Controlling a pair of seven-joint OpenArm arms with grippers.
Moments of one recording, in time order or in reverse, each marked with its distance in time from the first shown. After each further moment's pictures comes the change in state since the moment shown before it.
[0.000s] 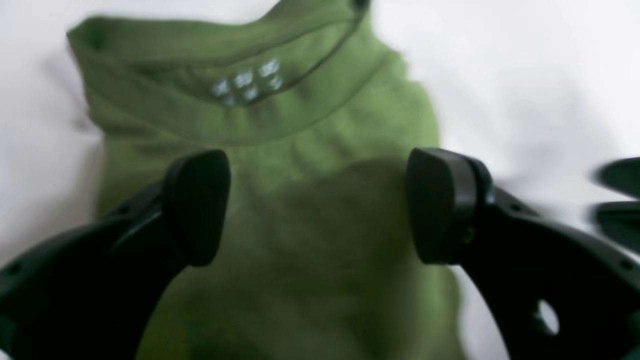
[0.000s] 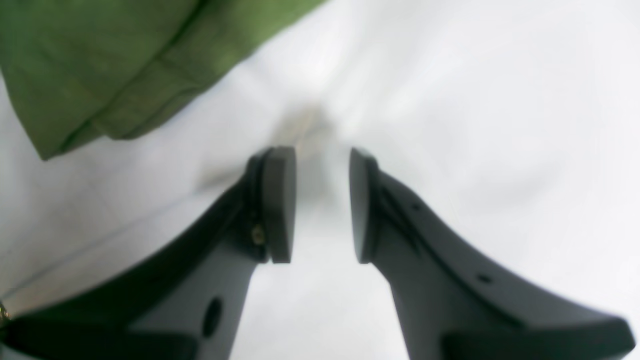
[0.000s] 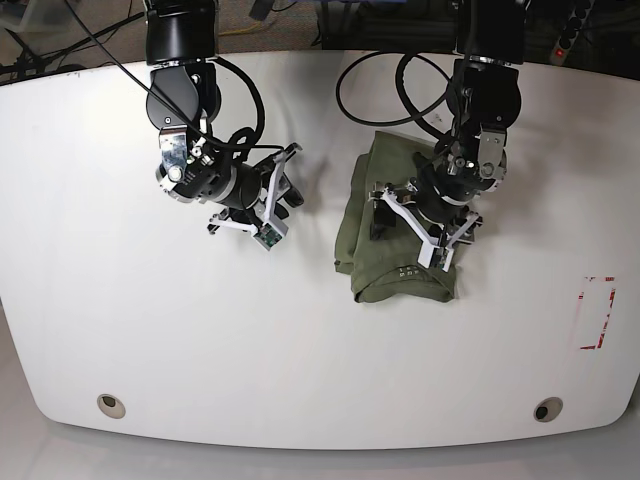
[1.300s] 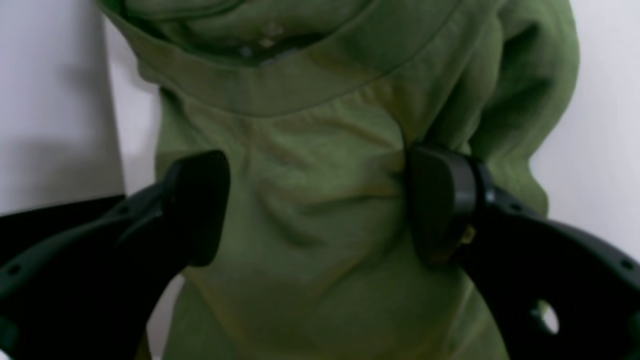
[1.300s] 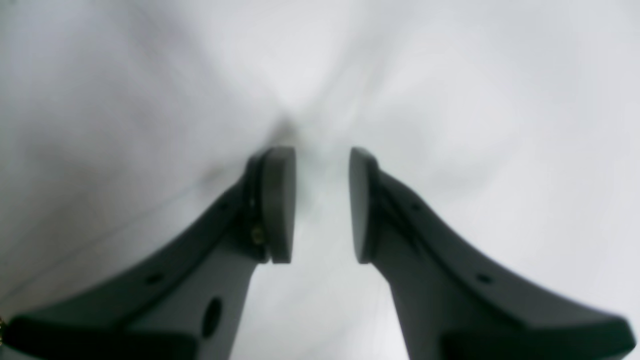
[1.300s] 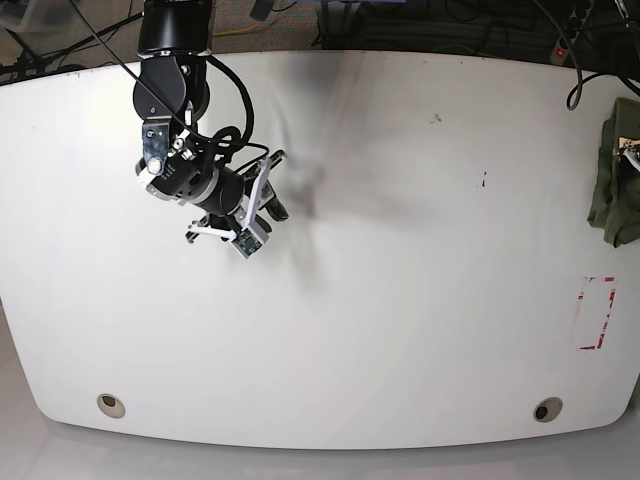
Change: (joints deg) left arm 7.1 -39.1 -27.2 -32.9 4.0 -24.5 -15.2; right arm -1.7 0.3 4.7 7.6 0.0 0.4 -0.2
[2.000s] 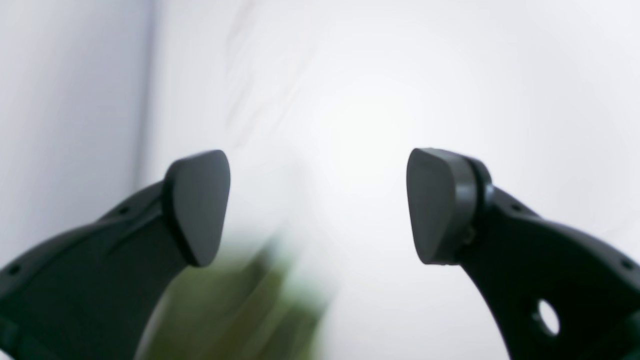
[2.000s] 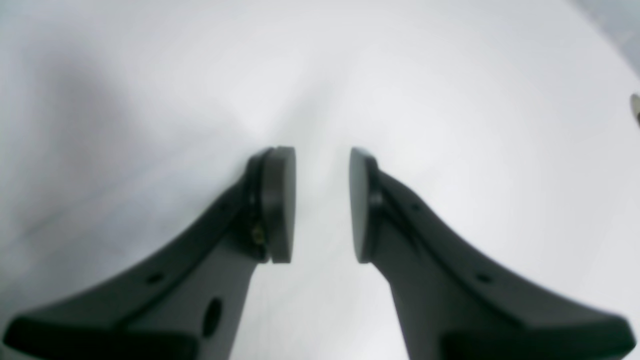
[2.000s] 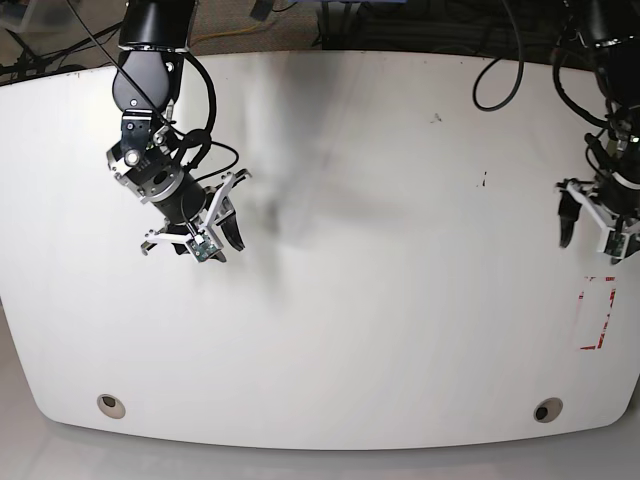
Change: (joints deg) left arm 2.8 16.8 -4.5 41.4 2.3 4.6 7.6; right arm -2.1 3.3 6.3 -0.7 -13.8 -0.1 21.3
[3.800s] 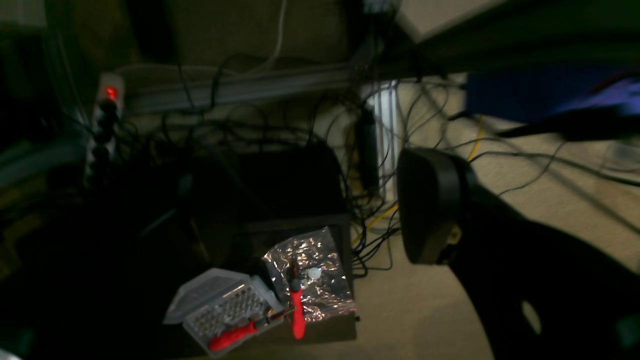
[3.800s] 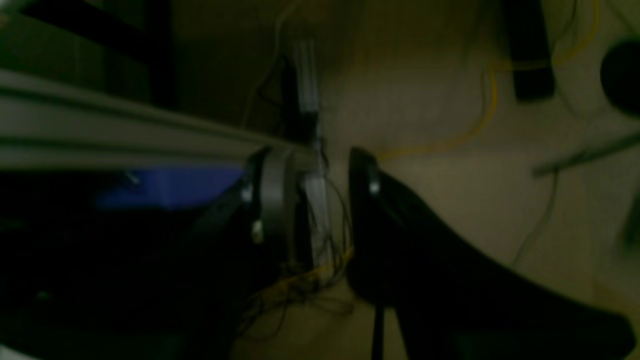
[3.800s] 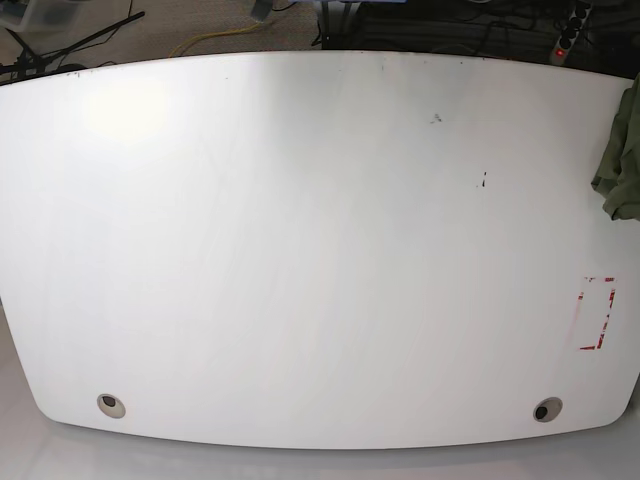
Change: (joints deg) left arm 53.5 14.4 24.4 -8.7 -0.4 23.1 -26.4; right arm -60.0 -0.5 4.0 -22.8 16.6 -15.2 50.4
